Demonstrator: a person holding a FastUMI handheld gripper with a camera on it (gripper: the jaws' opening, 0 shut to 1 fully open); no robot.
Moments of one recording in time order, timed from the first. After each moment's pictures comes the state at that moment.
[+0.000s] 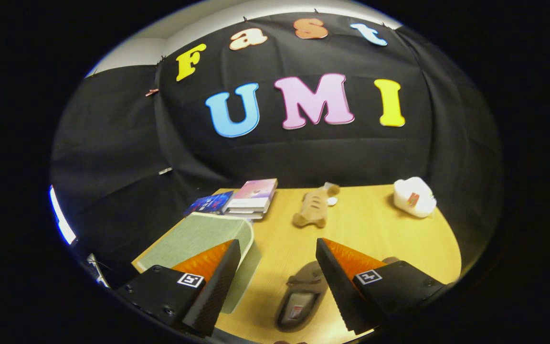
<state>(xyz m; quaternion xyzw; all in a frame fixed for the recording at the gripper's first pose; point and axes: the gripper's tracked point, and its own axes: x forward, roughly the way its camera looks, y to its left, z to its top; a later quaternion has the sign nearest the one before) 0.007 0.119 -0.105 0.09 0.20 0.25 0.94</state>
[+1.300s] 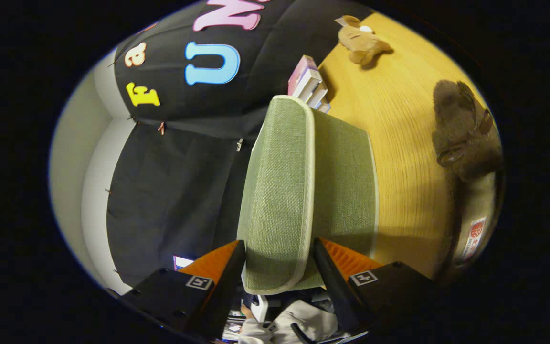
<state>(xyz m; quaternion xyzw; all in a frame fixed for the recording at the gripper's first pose) -0.063 0.259 -0.217 0.46 0.46 0.43 0.62</state>
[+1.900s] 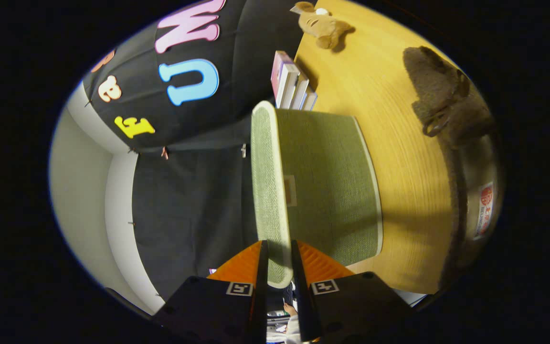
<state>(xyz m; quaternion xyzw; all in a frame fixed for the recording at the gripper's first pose) -0.056 0.246 -0.197 0.55 0.49 0.39 0.55</state>
